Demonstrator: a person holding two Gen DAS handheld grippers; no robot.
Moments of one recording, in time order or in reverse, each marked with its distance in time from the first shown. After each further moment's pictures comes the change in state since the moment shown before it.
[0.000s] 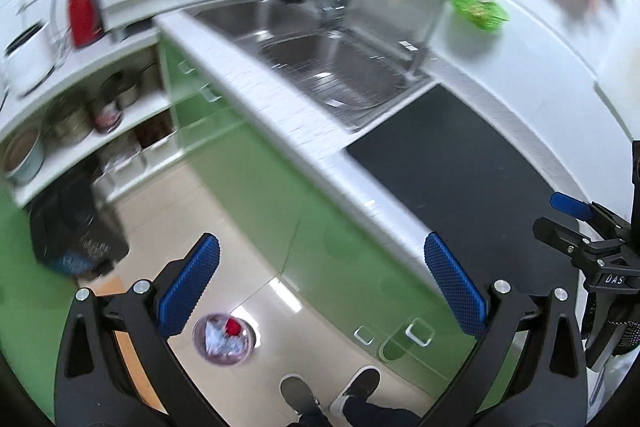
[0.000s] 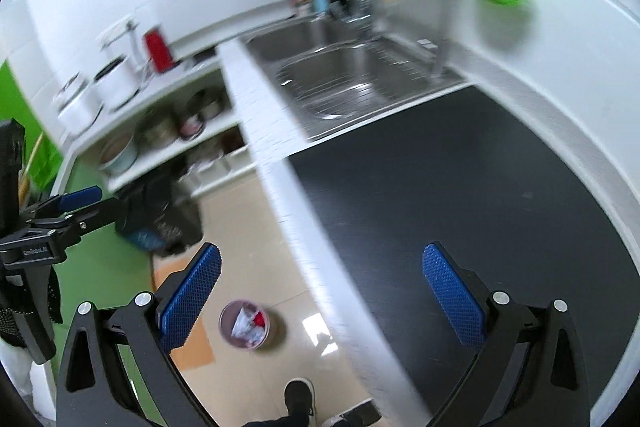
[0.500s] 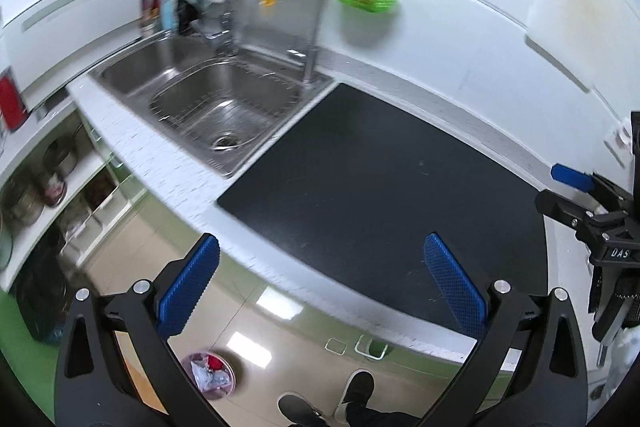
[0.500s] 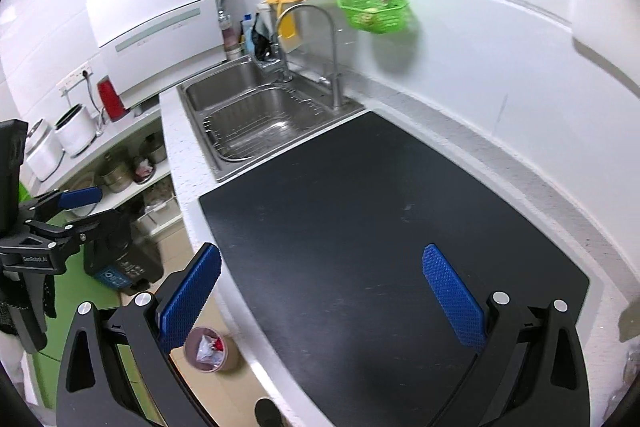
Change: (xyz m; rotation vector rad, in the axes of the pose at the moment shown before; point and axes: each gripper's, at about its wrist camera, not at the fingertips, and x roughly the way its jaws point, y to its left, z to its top) left arm 0.015 -0.139 0.040 0.234 -0.002 -0.136; right arm -0.080 -0.107 -0.003 0.079 -0.105 -0.147
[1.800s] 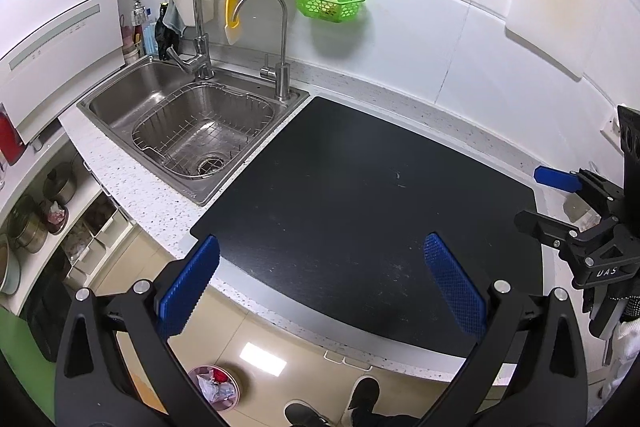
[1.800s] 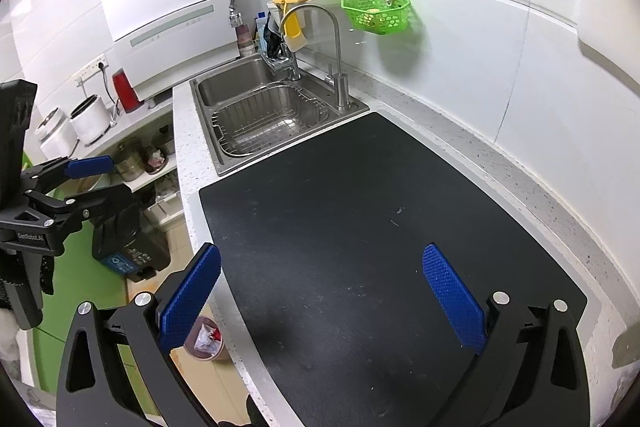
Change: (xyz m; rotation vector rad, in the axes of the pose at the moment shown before) left arm -0.003 -0.052 0.021 0.061 -0.019 0.021; right arm -0.004 -0.027 0.000 -0.047 0.011 0.071
